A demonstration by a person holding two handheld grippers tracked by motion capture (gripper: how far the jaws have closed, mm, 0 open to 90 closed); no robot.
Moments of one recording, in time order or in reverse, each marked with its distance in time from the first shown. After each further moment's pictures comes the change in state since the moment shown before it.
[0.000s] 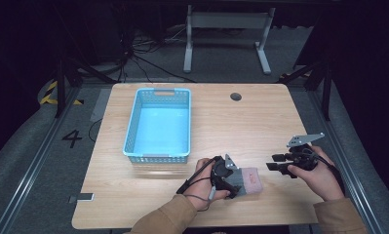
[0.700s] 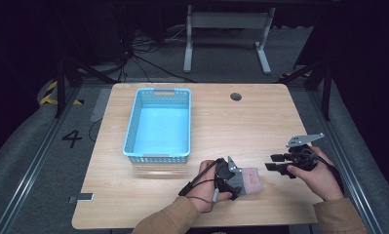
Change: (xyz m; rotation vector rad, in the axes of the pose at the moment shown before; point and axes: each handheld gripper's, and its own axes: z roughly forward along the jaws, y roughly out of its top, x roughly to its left) left arm -0.005 -0.001 0.008 0.028 0.032 0.012; right arm 0.002 0.000 0.001 -0.018 0.018 0.000
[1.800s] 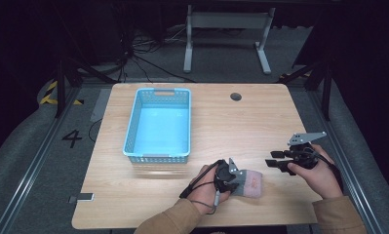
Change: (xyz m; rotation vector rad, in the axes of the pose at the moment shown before) left arm -0.005 0.002 -0.013 0.000 -0.047 0.034; right arm -0.002 0.005 -0.003 -0.046 -0.017 -0.027
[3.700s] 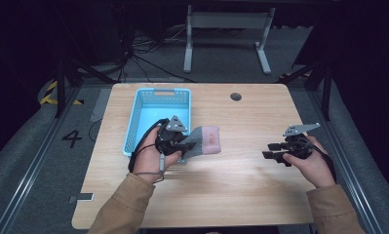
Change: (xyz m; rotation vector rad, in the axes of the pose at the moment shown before) left arm 0.093 -0.015 -0.161 -0.148 0.160 -0.112; right arm -0.018 0.016 0.015 0.007 -0.011 0.014
